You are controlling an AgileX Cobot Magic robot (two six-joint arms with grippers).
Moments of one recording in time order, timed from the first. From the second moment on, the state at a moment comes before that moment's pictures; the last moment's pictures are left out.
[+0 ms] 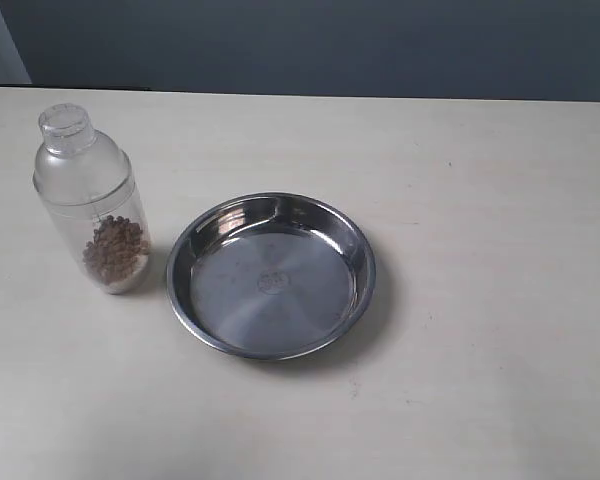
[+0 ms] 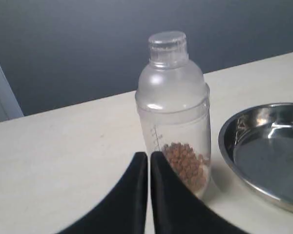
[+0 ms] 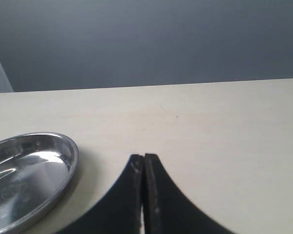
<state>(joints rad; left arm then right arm) -0.08 0.00 0.00 0.03 0.19 0.09 0.20 0.00 0.00 0.04 0.24 0.12</state>
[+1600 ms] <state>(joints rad) -0.06 0.87 -1.02 -0.09 0.53 0.11 0.20 0.00 0.00 0.04 0.24 0.12</state>
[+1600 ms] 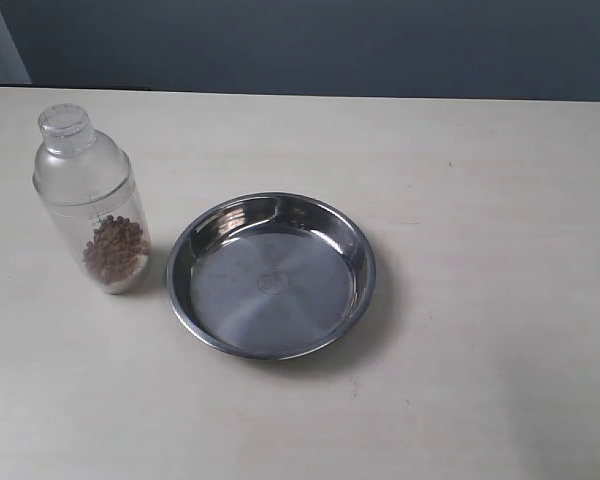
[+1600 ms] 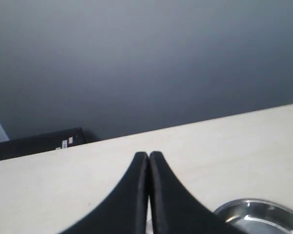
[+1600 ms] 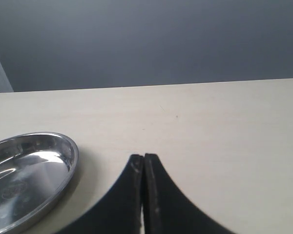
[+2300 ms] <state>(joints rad) -0.06 0.97 -0.54 -0.06 -0.22 -0.01 0.20 0.00 0.00 0.04 0.24 0.12</state>
